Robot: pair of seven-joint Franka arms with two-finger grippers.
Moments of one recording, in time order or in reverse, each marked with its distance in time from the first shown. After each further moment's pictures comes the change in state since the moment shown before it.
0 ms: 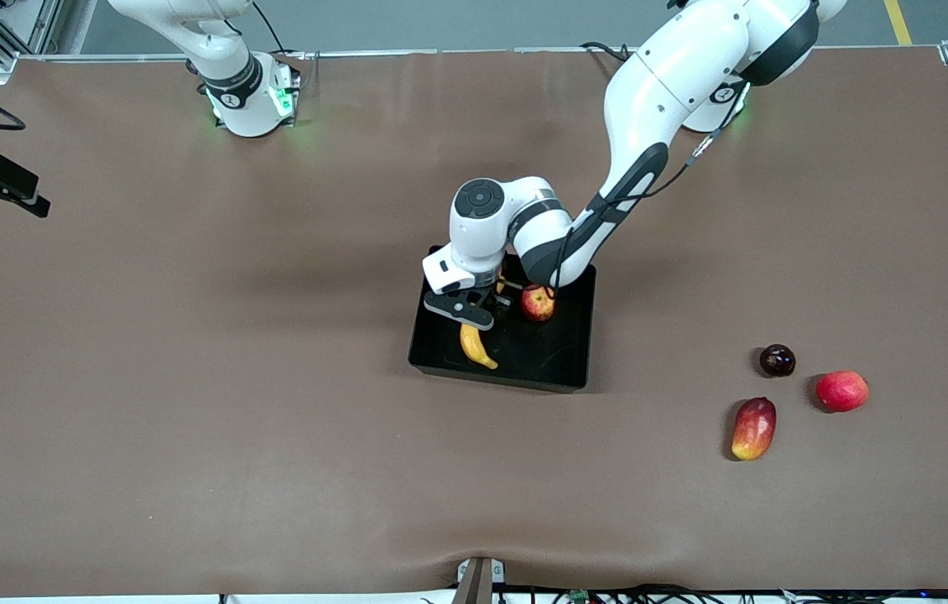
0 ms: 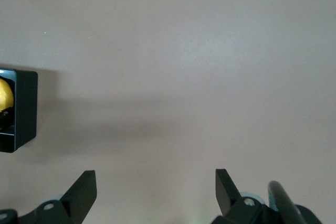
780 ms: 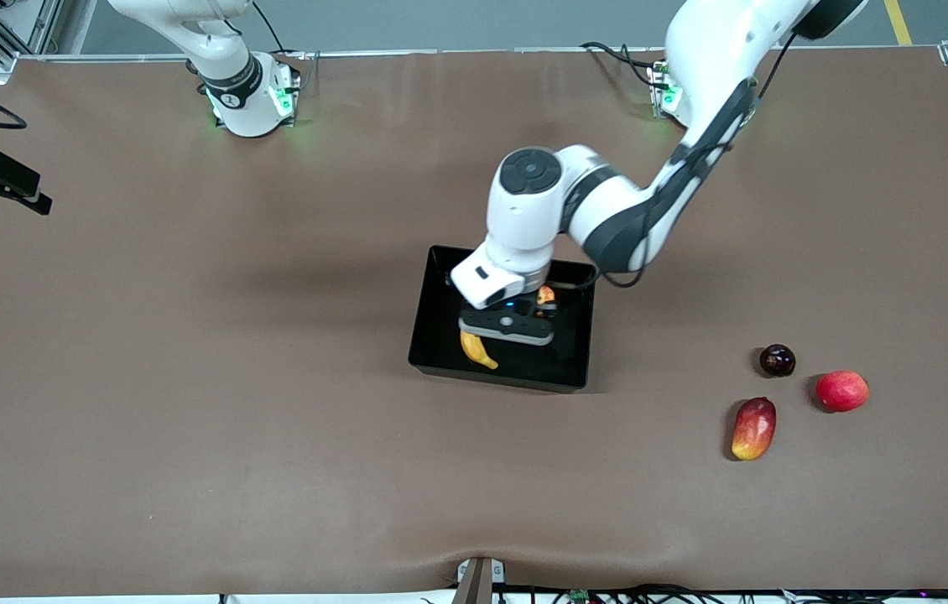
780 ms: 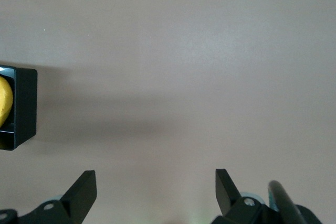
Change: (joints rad) left arm 0.125 -0.256 -0.005 0.053 -0.116 -0.202 -0.008; right arm 0.000 0.000 0.000 0.000 0.000 -0.002 0.000
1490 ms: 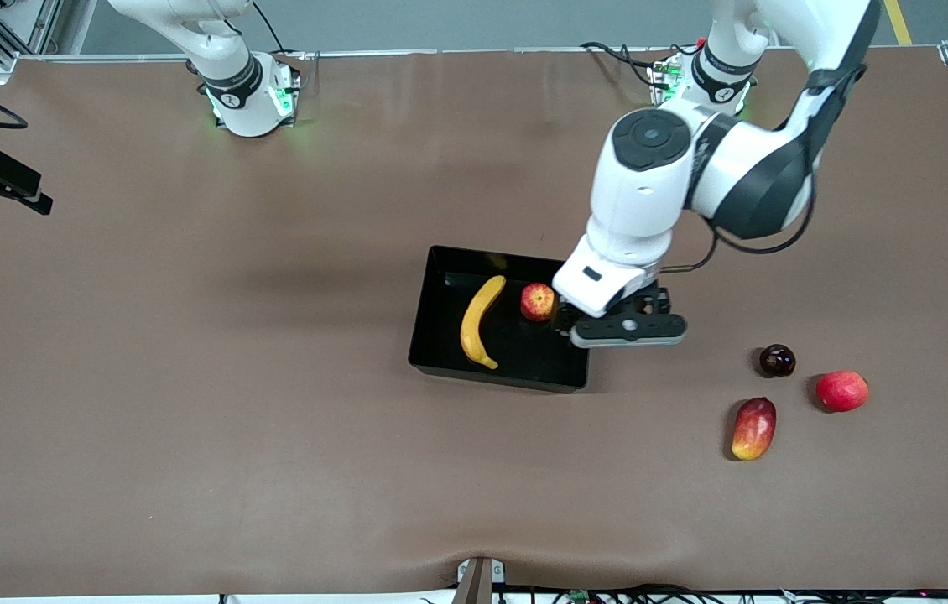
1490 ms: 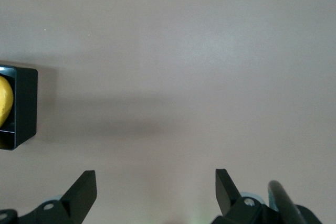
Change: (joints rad) left arm 0.161 -0.185 -0.001 -0.004 -0.088 -0.199 0.063; right arm 0.000 0.000 0.002 0.000 0.000 0.000 0.000
